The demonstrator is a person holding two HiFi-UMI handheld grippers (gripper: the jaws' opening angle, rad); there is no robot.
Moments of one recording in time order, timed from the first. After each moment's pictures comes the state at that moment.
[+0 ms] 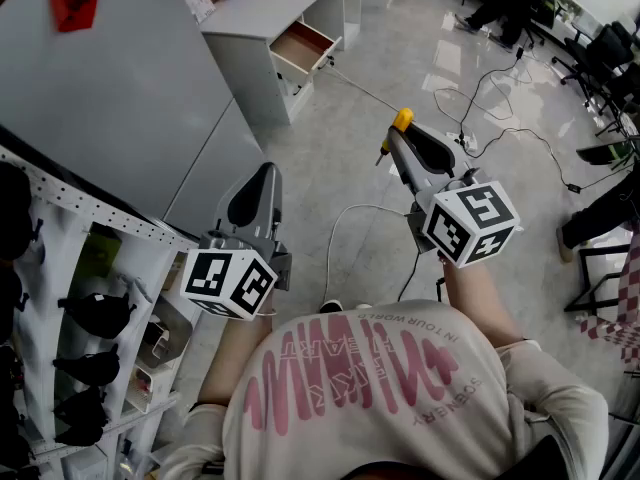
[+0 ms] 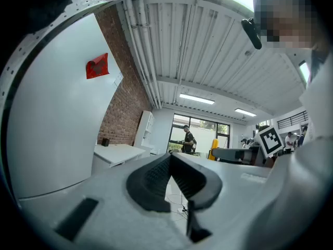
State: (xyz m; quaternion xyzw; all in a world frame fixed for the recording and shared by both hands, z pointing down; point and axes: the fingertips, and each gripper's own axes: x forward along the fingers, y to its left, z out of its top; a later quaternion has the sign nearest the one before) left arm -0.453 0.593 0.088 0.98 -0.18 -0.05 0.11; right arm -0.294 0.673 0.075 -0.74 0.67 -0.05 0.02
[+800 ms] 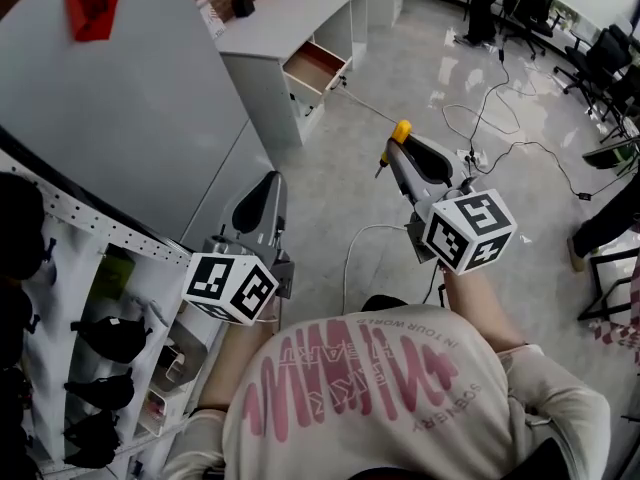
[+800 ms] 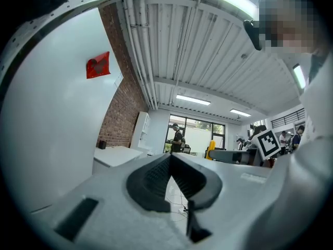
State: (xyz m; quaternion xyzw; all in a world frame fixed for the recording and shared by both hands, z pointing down) left arm -0.473 0.549 0.085 0.98 -0.15 -0.05 0.10; right arm -0.321 0.628 0.078 -0.74 0.67 -0.04 0.03
